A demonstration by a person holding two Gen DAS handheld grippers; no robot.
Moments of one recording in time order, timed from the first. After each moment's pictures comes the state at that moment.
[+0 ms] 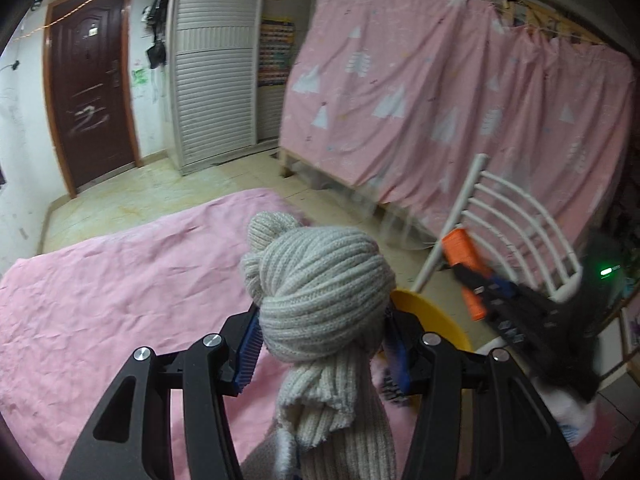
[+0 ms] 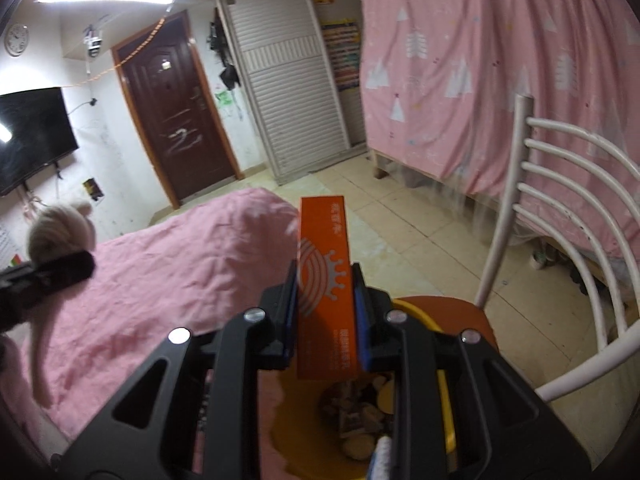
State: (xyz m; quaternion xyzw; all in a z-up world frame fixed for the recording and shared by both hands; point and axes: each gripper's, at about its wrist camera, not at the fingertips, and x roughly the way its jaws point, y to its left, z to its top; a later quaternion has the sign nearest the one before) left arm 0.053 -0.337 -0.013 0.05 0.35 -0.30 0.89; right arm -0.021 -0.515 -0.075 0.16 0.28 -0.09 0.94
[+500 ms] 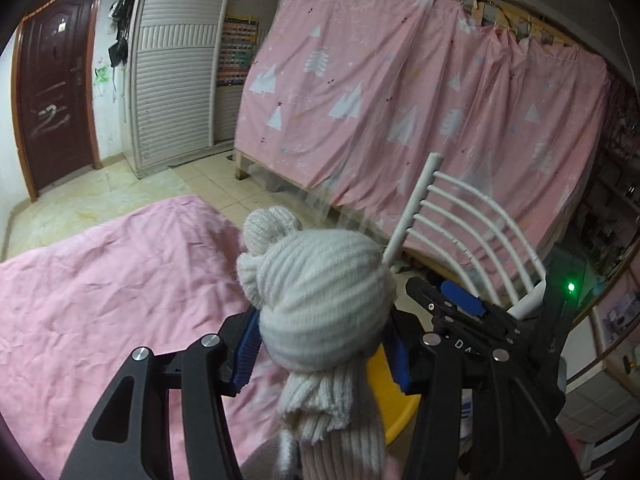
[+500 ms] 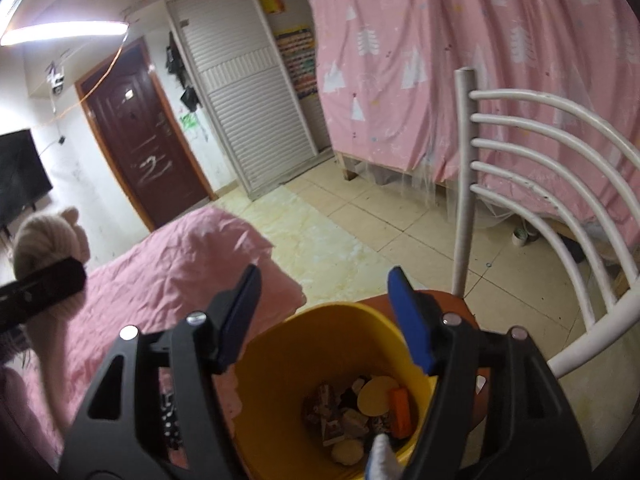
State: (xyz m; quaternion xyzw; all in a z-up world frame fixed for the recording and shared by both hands) left arm 0.053 -0.394 -0.025 0.02 0.35 -0.36 0.86; right arm -0.036 -0.564 -0.091 0.22 0.25 -0.14 0.93
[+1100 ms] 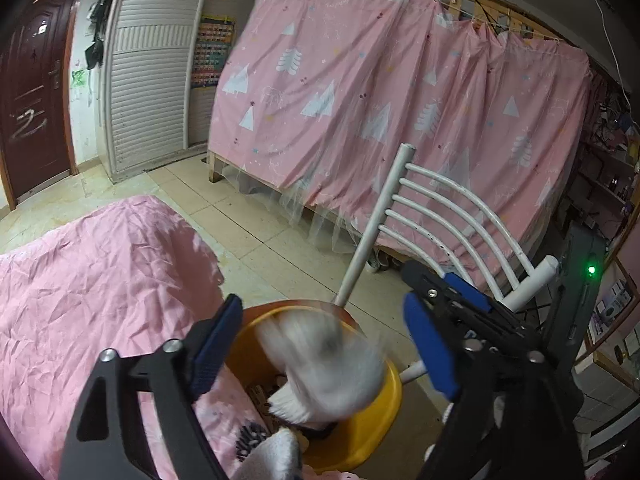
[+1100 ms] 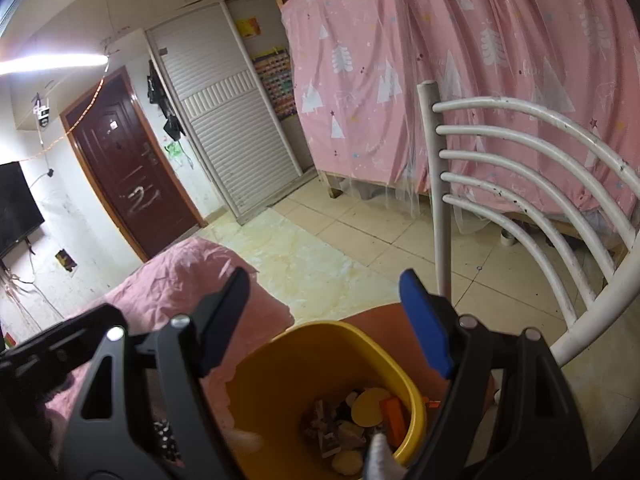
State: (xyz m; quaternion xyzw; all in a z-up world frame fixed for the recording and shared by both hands) left arm 0.045 -0.427 -0.046 0.03 0.34 -0.39 0.85; right arm -0.050 -0.581 -0.083 0.24 0.22 -0.17 0.93
